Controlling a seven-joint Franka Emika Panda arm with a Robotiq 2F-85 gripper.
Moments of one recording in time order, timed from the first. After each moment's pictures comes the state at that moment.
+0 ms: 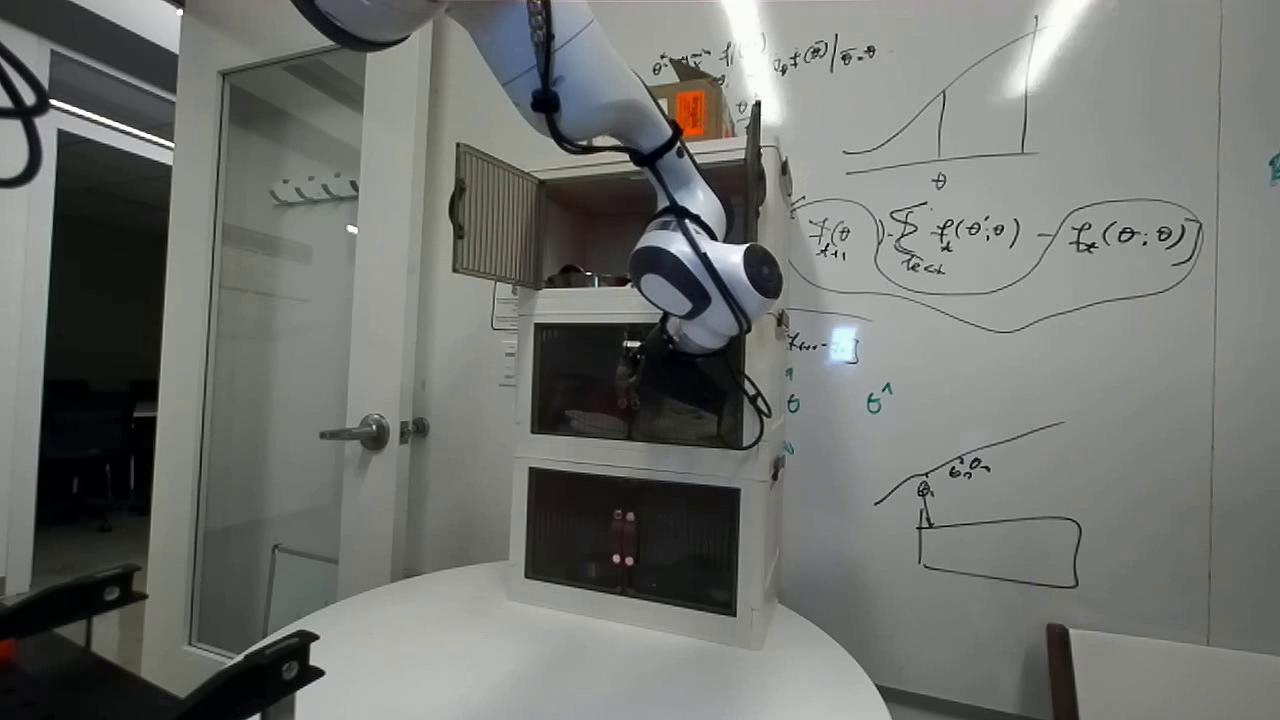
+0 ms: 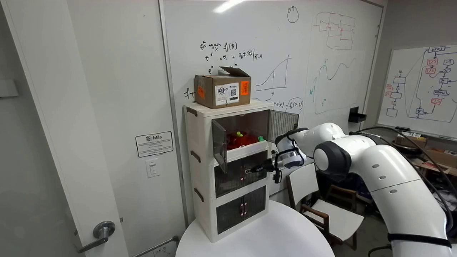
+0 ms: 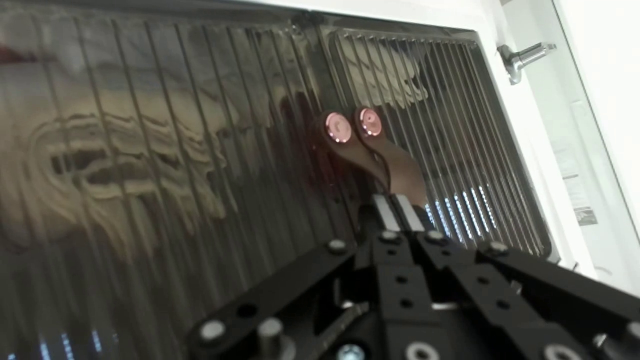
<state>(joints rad) -0.23 0.82 -0.07 -1.42 1.50 2.08 -1.80</state>
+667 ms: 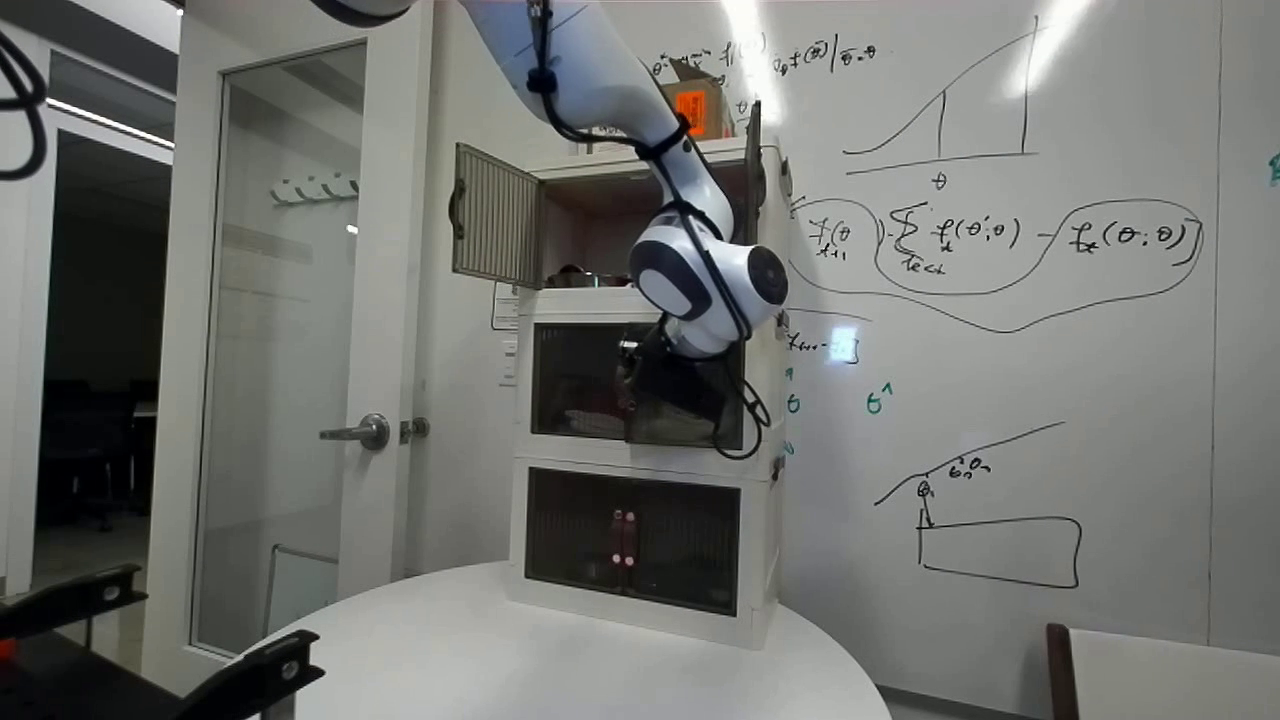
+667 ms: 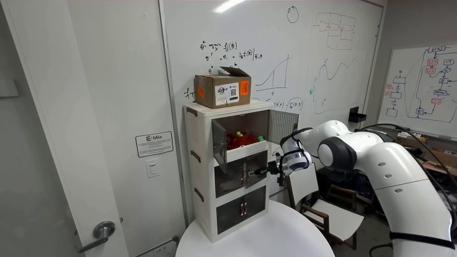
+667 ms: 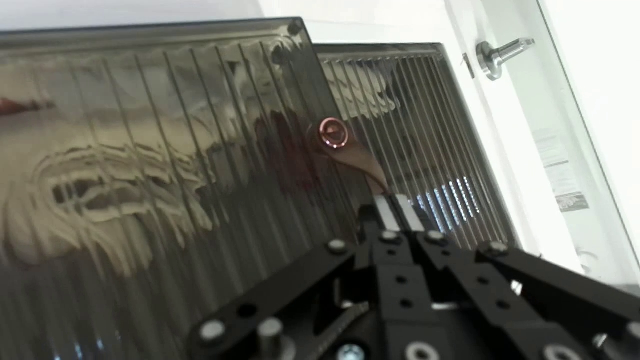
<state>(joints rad) -0.25 0.76 -0.06 -1.53 1.52 2.03 -1.84</state>
